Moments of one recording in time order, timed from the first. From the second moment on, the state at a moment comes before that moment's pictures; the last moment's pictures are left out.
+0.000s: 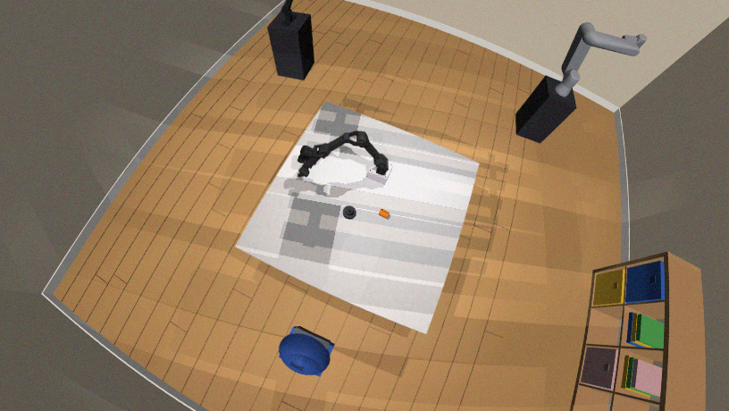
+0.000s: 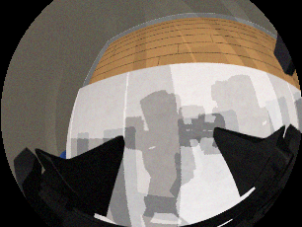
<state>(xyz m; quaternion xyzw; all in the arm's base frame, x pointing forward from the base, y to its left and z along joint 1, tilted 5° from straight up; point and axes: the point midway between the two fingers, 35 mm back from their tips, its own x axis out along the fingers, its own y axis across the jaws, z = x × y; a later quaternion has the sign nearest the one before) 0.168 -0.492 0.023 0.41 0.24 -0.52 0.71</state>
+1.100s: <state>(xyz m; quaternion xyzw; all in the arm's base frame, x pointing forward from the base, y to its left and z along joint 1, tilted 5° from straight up) 0.316 0.065 0.019 -0.36 0.63 0.34 0.60</state>
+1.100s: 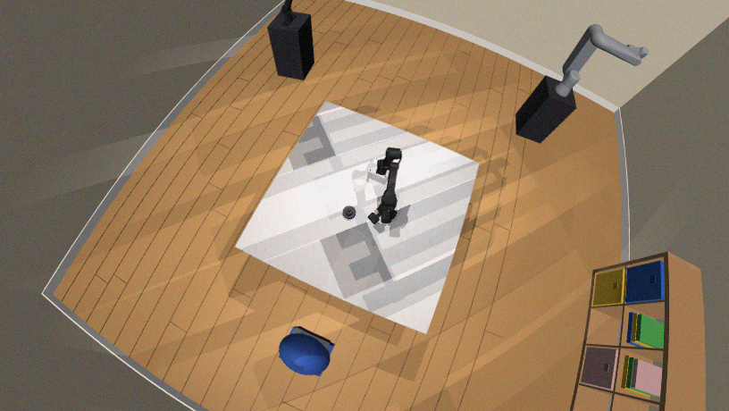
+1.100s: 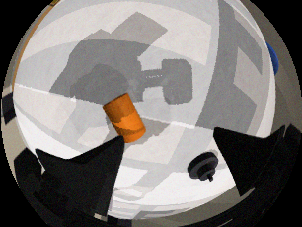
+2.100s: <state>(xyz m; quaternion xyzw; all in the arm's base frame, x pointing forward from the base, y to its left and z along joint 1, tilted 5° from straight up) 0.274 0.109 -0.018 -0.46 0.60 0.43 0.50</state>
